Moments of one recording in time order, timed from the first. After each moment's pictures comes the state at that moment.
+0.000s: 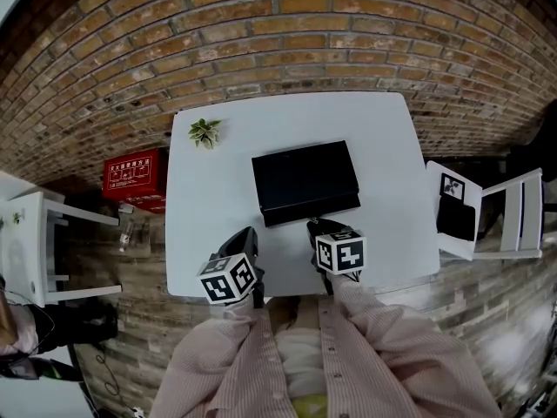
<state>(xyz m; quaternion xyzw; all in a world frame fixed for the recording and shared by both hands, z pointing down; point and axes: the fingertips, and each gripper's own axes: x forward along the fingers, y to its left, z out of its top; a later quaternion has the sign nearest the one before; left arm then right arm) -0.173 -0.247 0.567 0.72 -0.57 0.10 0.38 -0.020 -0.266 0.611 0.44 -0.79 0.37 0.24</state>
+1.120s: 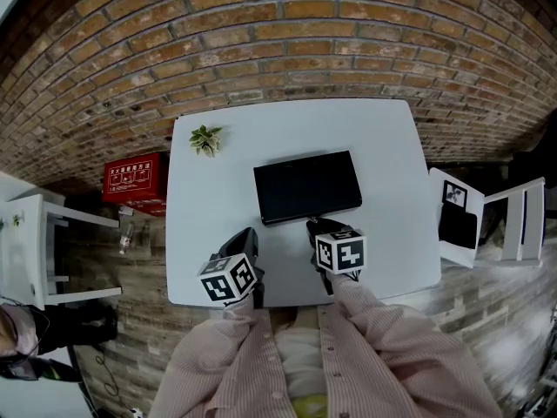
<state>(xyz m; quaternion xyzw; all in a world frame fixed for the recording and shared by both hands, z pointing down) -0.177 -0.273 0.571 0.72 -0.57 0.10 0.38 -0.026 -0.296 0.610 0.43 -0.79 0.37 0.23</state>
